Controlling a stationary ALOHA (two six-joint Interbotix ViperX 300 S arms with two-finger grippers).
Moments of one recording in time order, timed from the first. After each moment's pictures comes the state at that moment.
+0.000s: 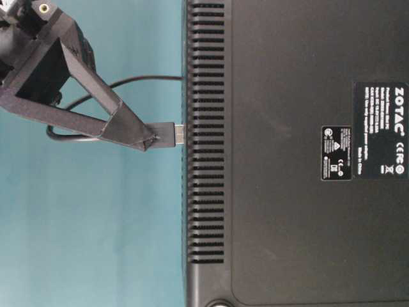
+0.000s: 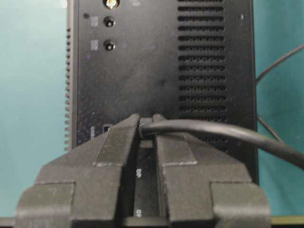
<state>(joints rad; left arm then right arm) -0.05 -0.97 0.96 0.01 0.28 0.01 0.17 -0.09 0.20 -0.17 0.83 0.26</state>
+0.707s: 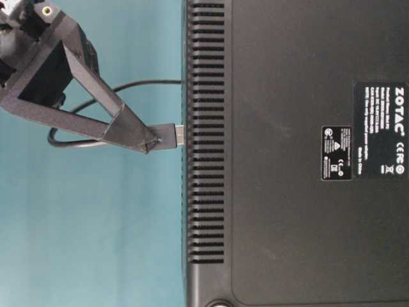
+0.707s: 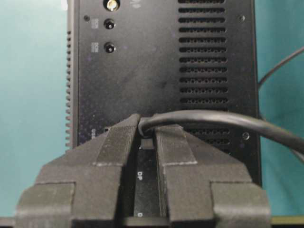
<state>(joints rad) -0.05 -0.97 0.97 0.01 0.28 0.01 0.17 -0.09 0.20 -0.14 0.82 0.26</state>
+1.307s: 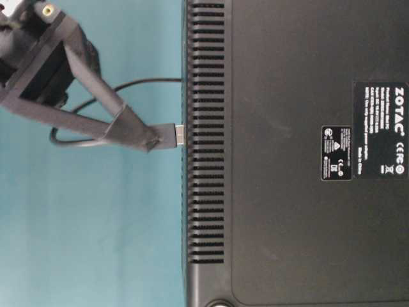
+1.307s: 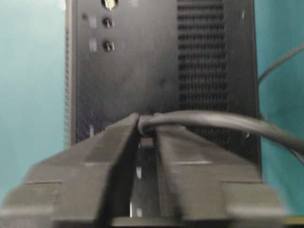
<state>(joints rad) -0.05 -0.97 0.97 0.01 0.28 0.00 0.16 -0.09 0.21 -0.14 0.82 0.26</state>
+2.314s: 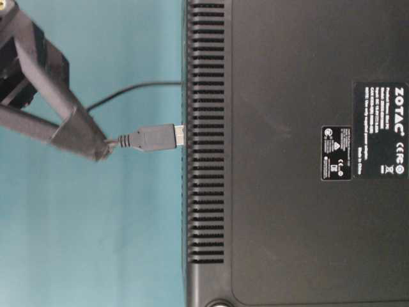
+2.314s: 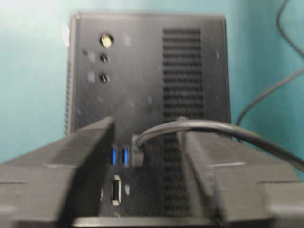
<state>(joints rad) -0.05 -0.97 0.97 0.01 0.28 -0.02 0.15 -0.14 0.22 -0.19 0.71 0.26</state>
